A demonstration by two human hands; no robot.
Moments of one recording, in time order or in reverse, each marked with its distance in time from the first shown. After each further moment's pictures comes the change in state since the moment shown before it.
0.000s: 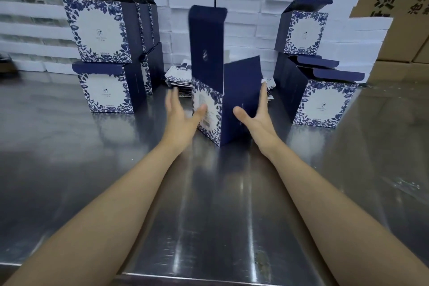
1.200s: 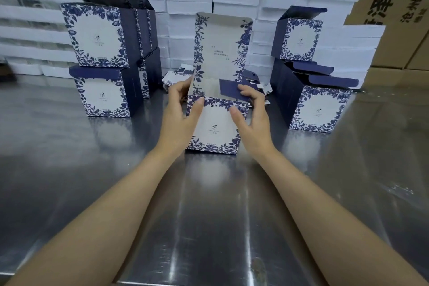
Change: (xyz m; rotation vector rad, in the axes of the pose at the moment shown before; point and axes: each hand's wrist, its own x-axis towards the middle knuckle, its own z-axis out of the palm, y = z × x) left_hand -0.006 0.025 -0.003 -0.154 0.066 0.344; right_hand -0.007 -0.019 0.013 -0.215 0.182 -0.416
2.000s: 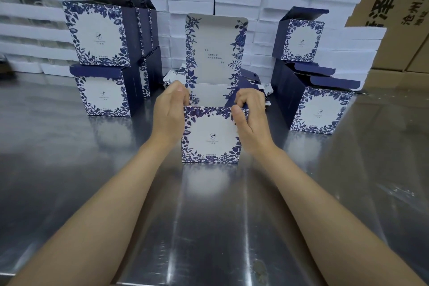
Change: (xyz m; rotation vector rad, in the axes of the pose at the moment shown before) left_hand 0.016 0.003 -0.011 -0.019 0.046 0.009; right_hand 0.006 -0.006 0.005 -0.114 -0.016 -0.135
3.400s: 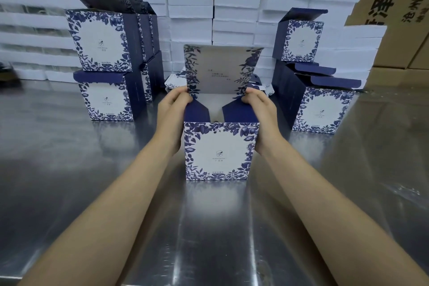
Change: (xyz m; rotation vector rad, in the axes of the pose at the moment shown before) left_hand -0.001 0.026 0.001 -0.376 0.108 -0.535; right_hand 0.022 -0.043 -0.013 0.750 0.222 0.834
